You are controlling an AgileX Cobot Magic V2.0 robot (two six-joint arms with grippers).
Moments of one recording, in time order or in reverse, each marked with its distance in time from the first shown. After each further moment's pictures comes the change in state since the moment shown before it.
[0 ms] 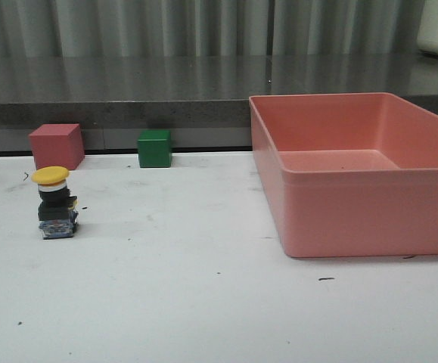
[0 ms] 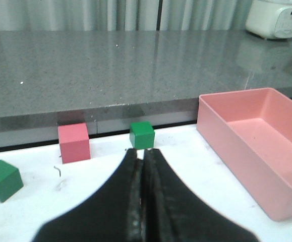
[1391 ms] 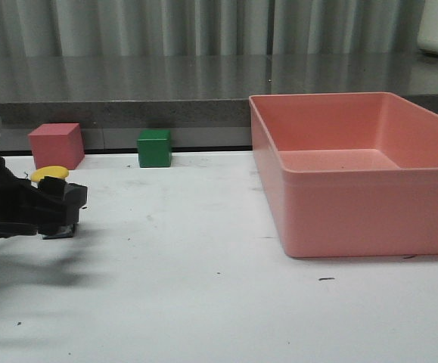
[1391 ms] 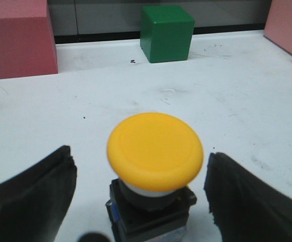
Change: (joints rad) left arm 0.000 1.516 0.152 -0.050 -1.576 0.000; right arm 0.000 0.000 0.000 0.000 0.000 0.000
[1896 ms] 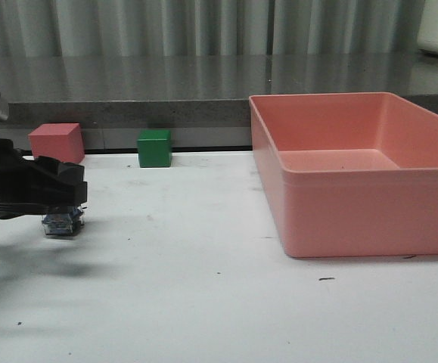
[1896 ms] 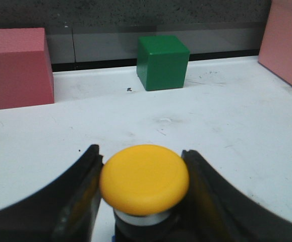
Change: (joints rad) left arm 0.000 -0.004 -0.036 0.000 -0.015 0.000; right arm 0.000 0.000 0.000 0.000 0.000 0.000
